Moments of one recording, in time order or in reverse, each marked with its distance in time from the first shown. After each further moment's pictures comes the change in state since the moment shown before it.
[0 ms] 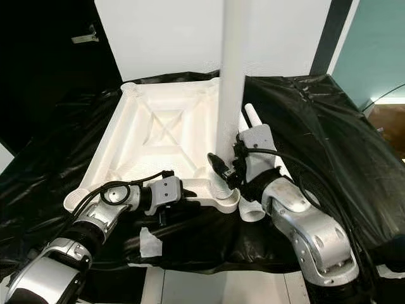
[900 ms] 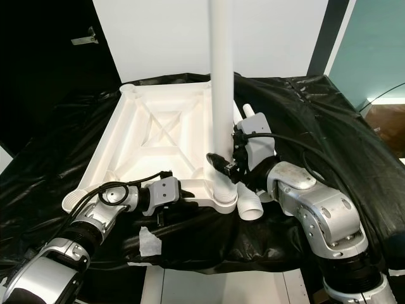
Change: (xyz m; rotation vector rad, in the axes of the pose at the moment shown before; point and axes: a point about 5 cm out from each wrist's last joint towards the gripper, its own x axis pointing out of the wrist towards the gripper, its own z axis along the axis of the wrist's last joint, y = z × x) left arm 0.000 0.000 0.000 0.000 0.001 -0.005; right arm 0.019 -0.020 0.020 -0.088 0.105 0.105
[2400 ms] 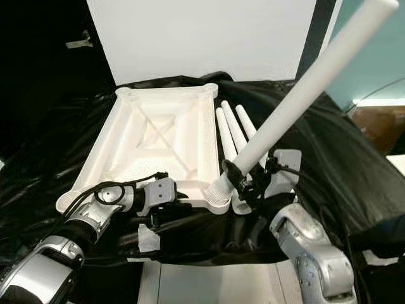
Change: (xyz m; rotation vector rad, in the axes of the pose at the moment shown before) left arm -0.013 0.003 -0.011 -0.009 0.065 -0.008; right arm -0.024 0.013 -0.045 0.378 -0.170 -0.193
